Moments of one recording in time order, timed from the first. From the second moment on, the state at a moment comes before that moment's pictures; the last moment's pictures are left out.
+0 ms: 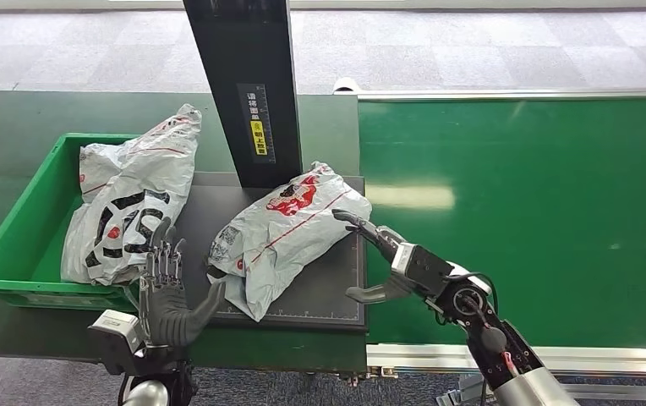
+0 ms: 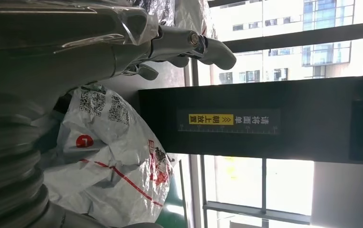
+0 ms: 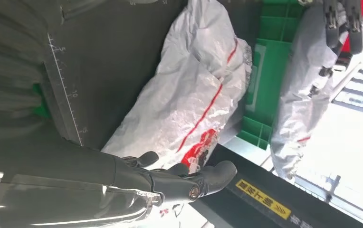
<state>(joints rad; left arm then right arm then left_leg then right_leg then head) 0.03 -0.06 -0.34 -1.54 0.03 0.36 -0.53 -0.49 -0.15 0.51 -1.04 0.10 0.44 -0.57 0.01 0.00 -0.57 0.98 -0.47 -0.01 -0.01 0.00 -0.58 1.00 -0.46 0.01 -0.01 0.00</state>
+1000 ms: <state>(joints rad) -0.20 -0.11 -0.42 -1.27 -0.30 0.25 -0.36 -0.17 0.01 0.23 -1.41 0.23 -0.20 -0.41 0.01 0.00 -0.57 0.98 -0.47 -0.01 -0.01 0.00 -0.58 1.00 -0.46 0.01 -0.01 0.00</state>
